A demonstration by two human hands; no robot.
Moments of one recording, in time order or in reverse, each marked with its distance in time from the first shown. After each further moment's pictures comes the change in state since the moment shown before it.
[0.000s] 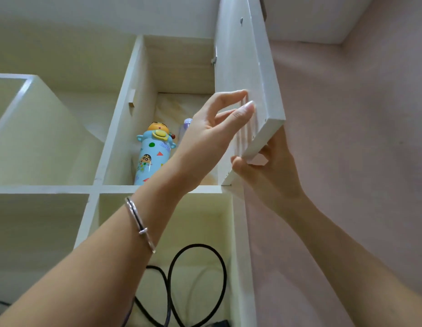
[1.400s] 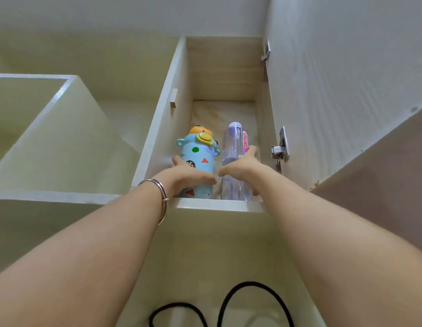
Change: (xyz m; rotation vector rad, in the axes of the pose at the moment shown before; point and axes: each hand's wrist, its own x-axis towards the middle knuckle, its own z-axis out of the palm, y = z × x) left_hand 0.048 -0.159 -0.136 0.503 0.179 -0.777; right_hand 0.092 0.068 0.155 -0.246 -0.283 0.788
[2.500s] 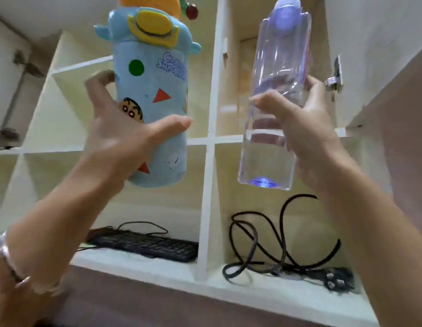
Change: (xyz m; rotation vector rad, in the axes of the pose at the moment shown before) left_hand -0.217 -0.028 -0.137 0.012 0.557 0.437; right_hand -0.184 -0.009 -0.004 0.861 -0.101 -0.345
